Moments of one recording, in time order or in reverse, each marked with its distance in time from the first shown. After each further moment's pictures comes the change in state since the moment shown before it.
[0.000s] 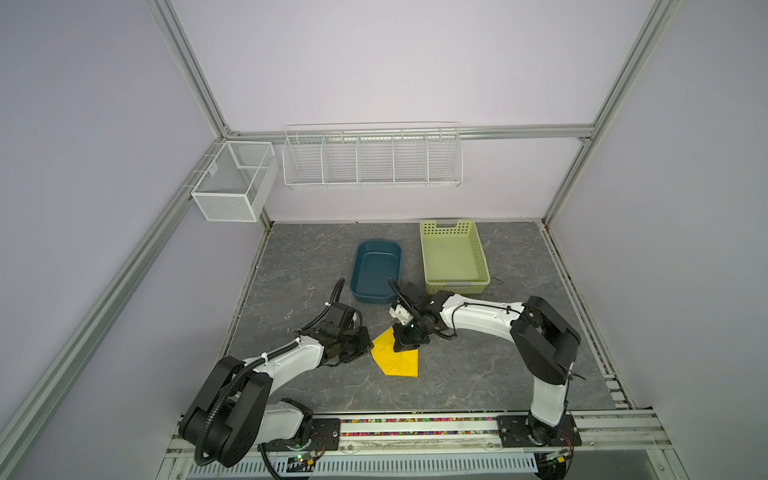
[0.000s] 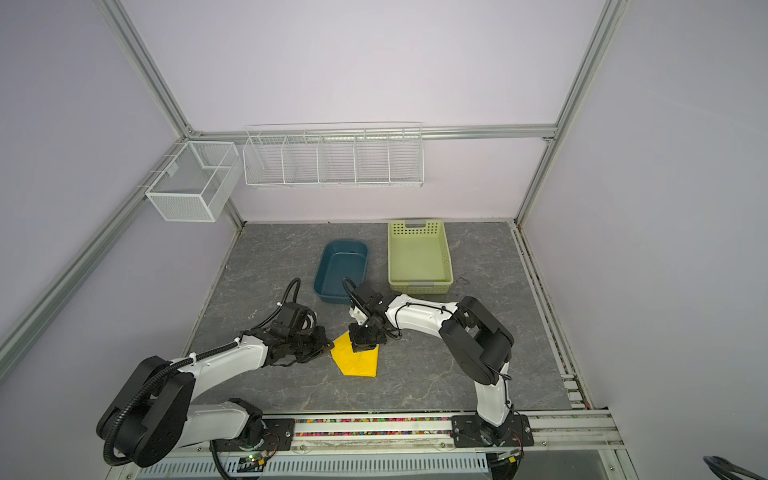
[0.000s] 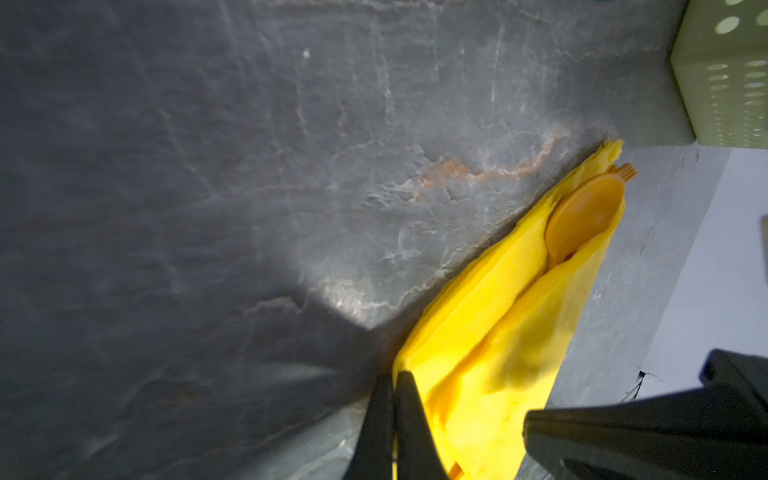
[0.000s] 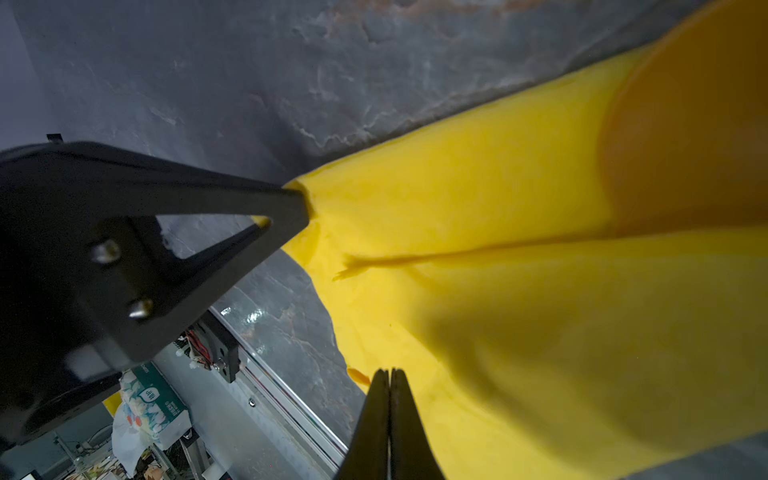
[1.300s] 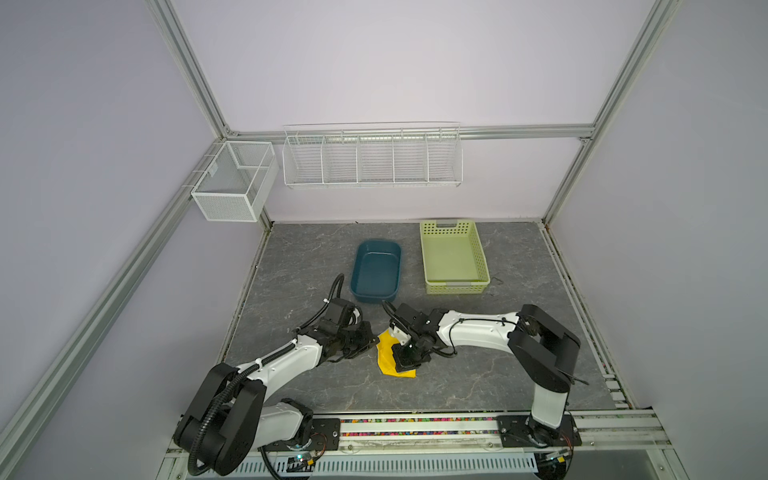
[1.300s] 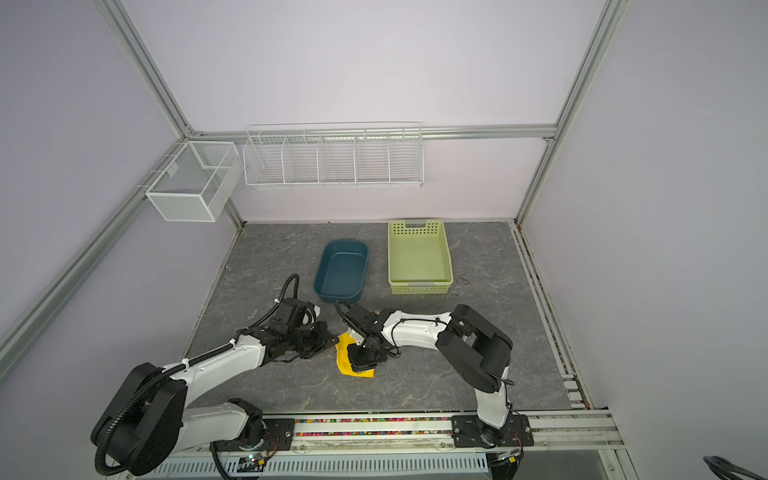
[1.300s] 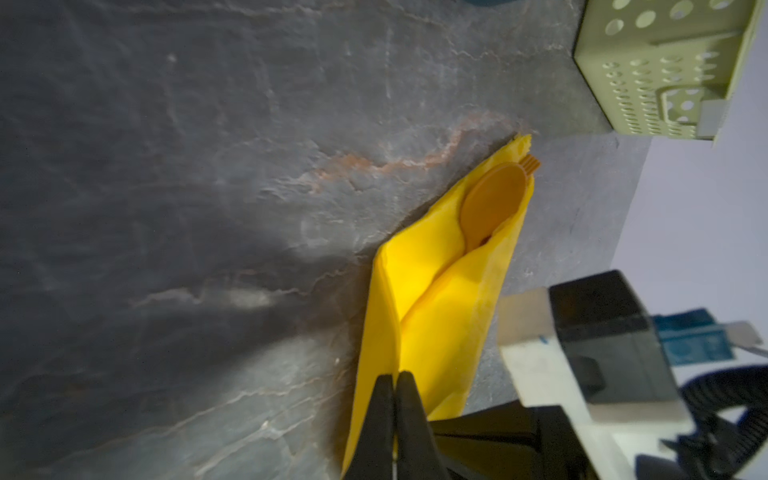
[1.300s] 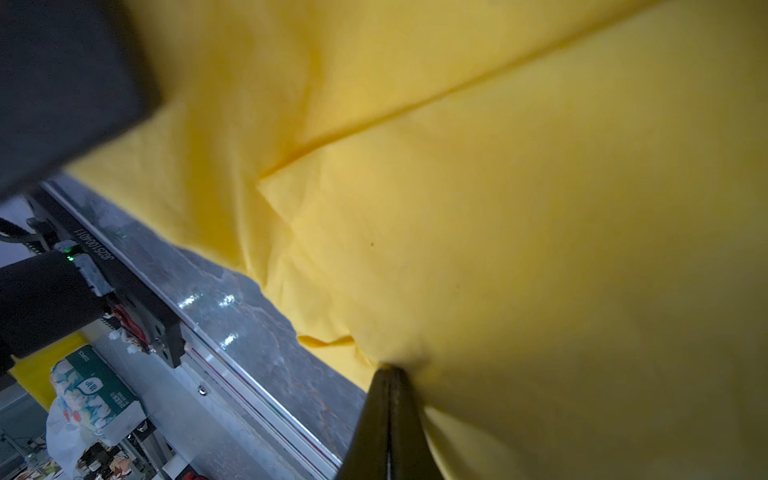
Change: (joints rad) left arm -0.016 -0.040 0.039 0.020 0.101 -0.040; right arm 0.096 -0.003 -0.105 0.055 0.049 0.043
